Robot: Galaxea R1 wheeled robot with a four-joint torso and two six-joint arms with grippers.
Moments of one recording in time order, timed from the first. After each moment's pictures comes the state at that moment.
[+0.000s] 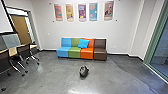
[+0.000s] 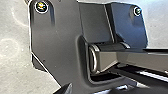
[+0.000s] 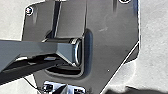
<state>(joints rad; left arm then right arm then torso) 1.52 3.00 -2.65 0.02 0.08 0.03 -1.61 2.97 -2.65 0.01 0.02 -0.03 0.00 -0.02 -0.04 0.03</state>
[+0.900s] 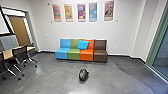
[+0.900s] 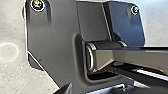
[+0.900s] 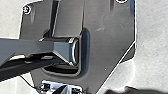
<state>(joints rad) 1.52 3.01 -2.65 0.02 0.08 0.03 -1.61 2.96 -2.65 0.00 0.02 -0.03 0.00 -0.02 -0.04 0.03</state>
